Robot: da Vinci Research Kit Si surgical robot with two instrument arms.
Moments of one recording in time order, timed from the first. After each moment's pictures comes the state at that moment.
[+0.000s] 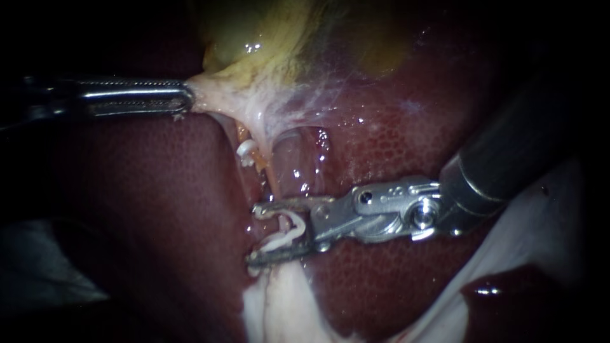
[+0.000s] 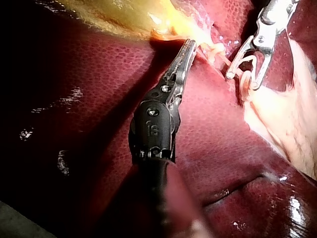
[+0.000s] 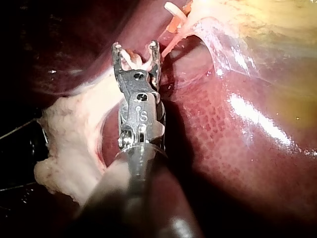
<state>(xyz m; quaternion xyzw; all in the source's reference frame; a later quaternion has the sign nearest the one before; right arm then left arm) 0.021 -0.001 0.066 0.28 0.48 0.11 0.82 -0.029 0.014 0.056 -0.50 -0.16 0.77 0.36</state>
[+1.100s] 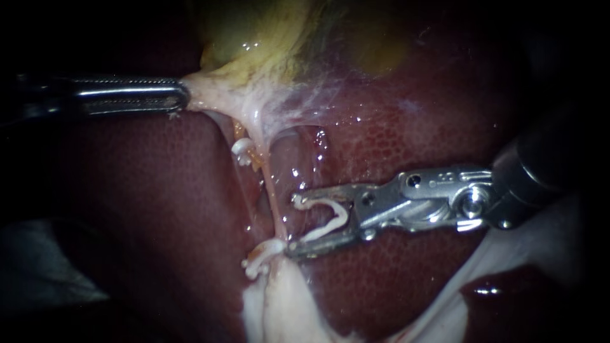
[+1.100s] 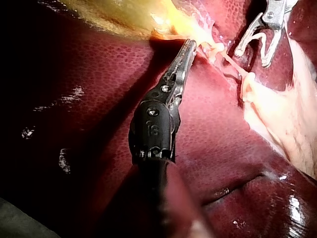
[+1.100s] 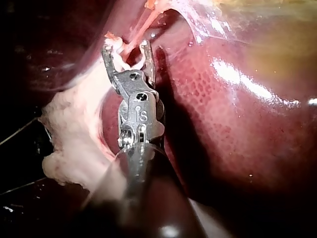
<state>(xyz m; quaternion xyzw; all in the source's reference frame) 0.016 0.001 0.064 0.32 0.48 0.16 0.80 -0.028 0.014 0.055 -0.49 -0.16 0.77 0.36</state>
